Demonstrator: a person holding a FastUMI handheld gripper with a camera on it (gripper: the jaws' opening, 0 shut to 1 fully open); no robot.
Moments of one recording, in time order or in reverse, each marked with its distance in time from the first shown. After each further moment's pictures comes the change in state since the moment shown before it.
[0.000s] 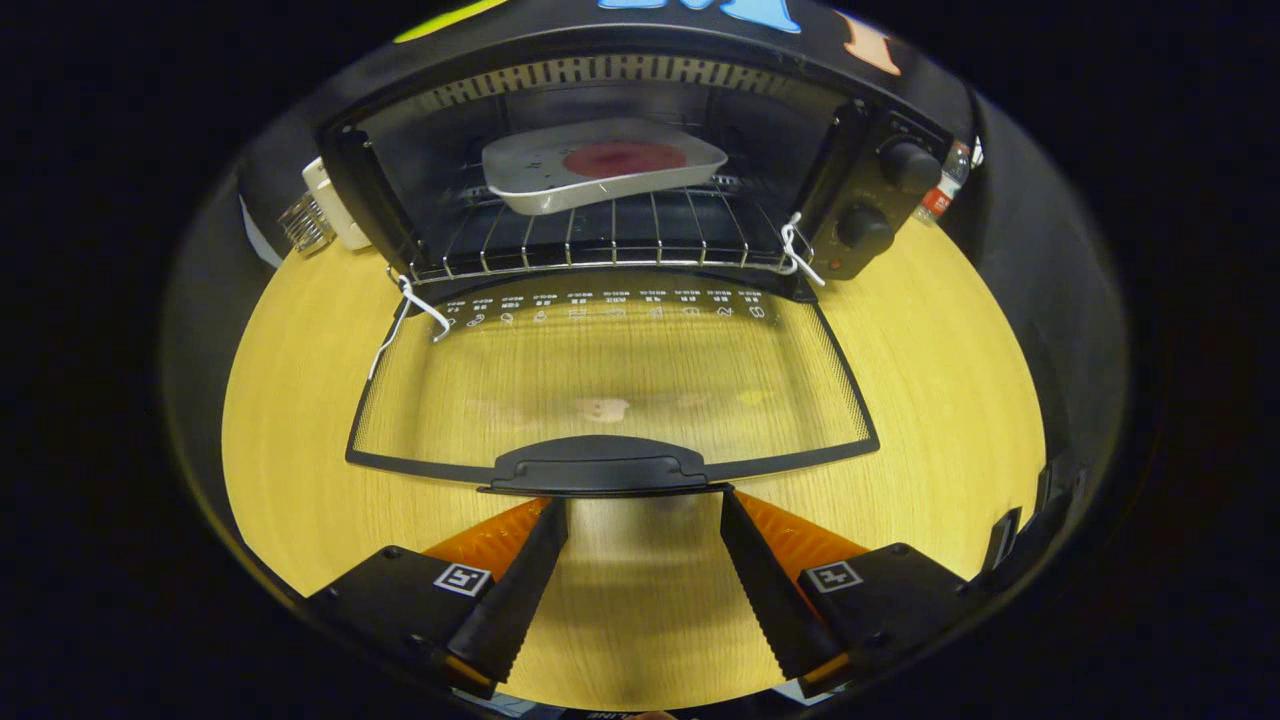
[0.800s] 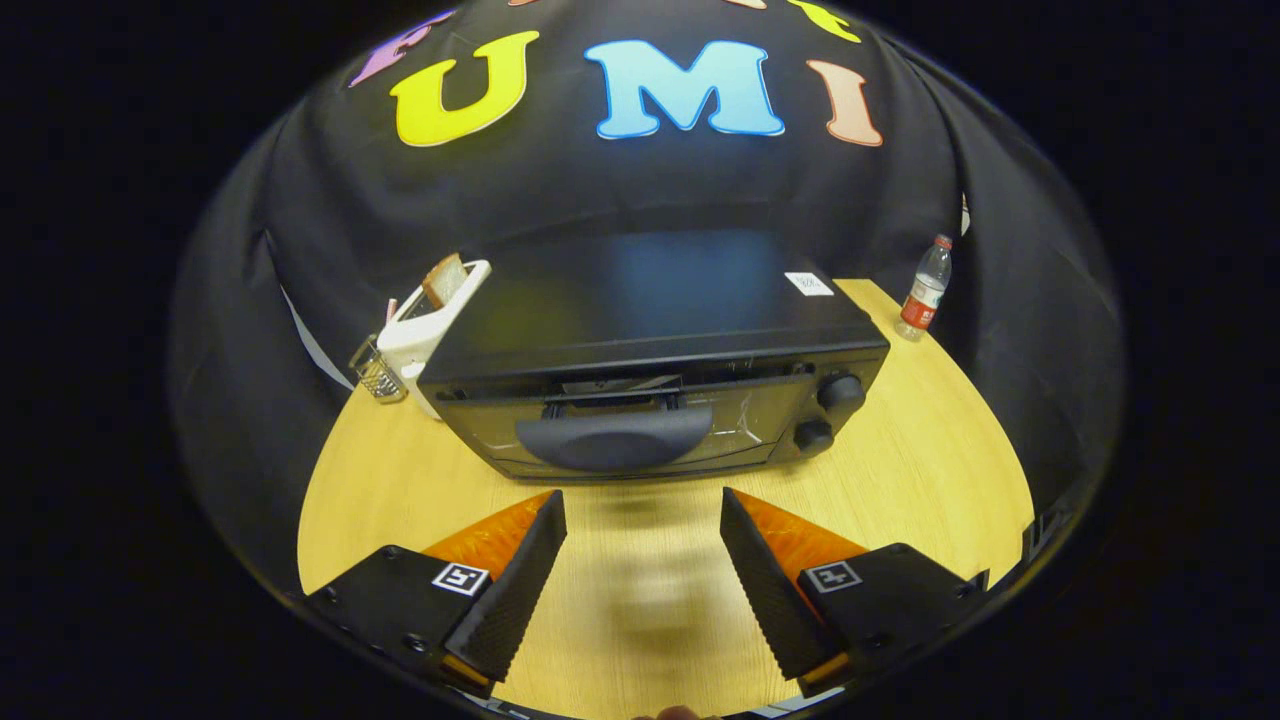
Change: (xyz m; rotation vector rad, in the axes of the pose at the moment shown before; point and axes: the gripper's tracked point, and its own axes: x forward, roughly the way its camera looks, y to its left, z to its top) arm -0.121 -0.014 0.091 0.093 -0.398 0.120
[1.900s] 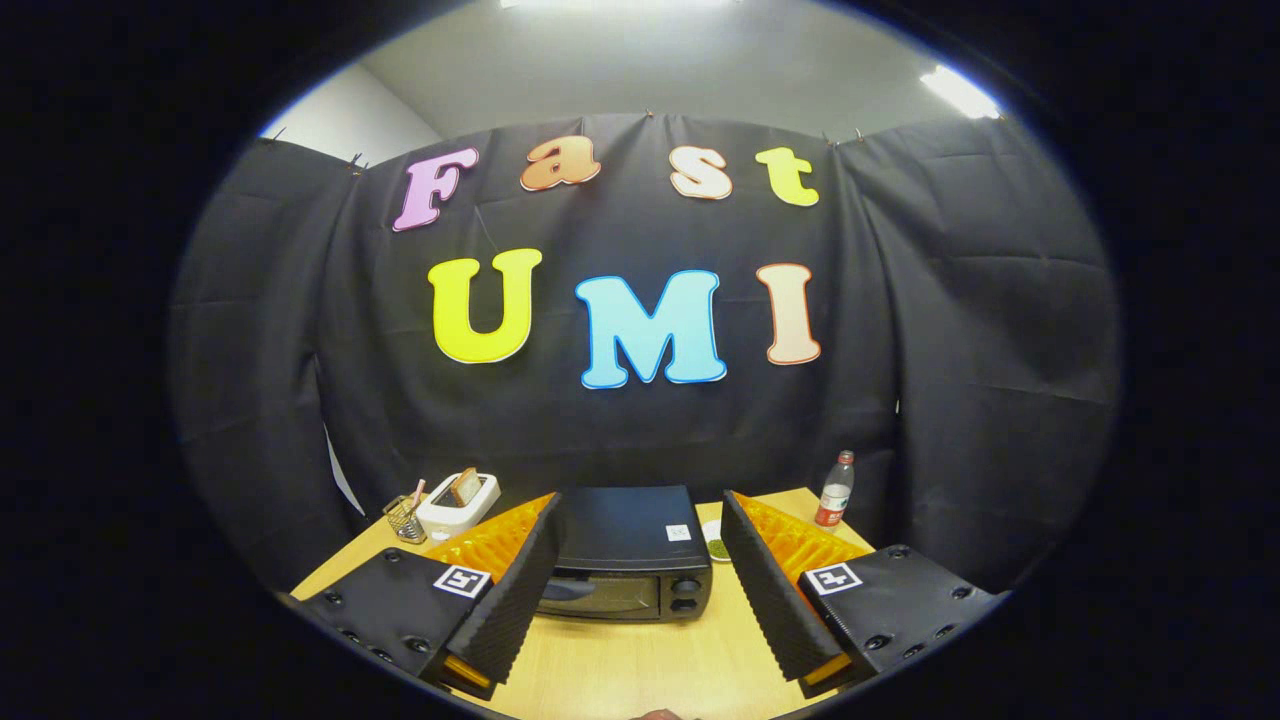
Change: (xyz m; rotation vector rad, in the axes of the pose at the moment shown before) arm -0.210 -0.097 0.126 -0.068 -0.623 -0.039
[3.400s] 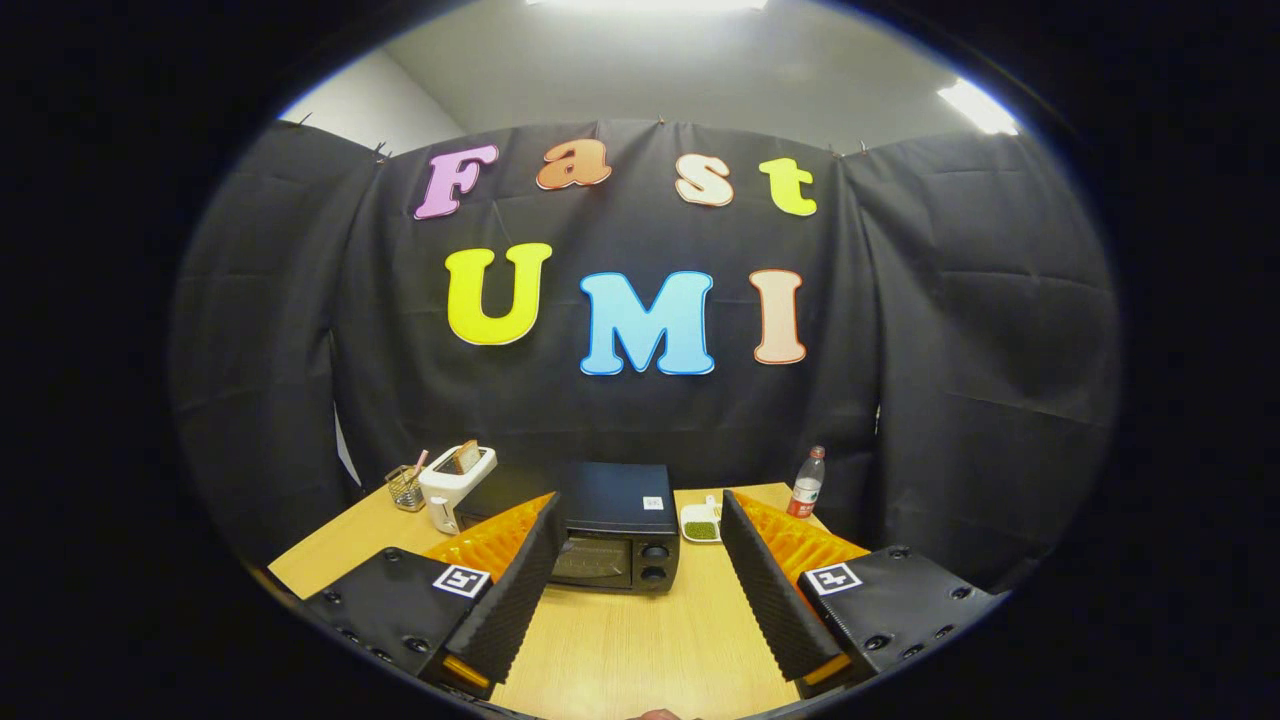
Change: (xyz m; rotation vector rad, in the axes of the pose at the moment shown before) arm -0.049 0.003 -0.024 -0.045 0.045 0.037
